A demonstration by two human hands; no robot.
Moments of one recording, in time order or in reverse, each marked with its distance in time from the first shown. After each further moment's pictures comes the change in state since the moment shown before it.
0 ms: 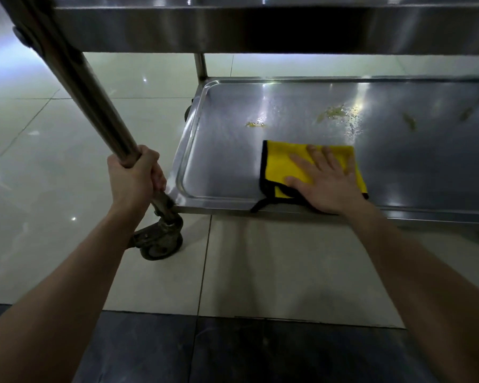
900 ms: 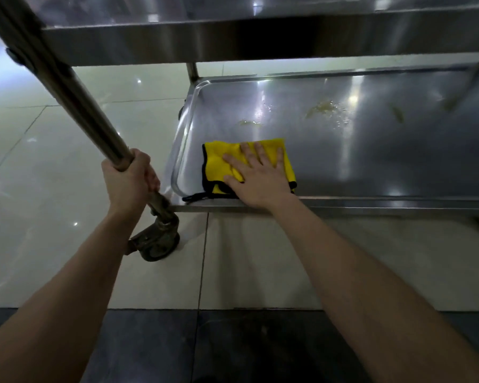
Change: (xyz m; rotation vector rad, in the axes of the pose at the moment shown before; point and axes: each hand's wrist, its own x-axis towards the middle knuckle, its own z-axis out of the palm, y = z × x) left_hand 0.003 -0.006 -0.001 0.005 0.055 -0.002; right_hand 0.013 -0.117 0.020 0.030 0.058 -0.212
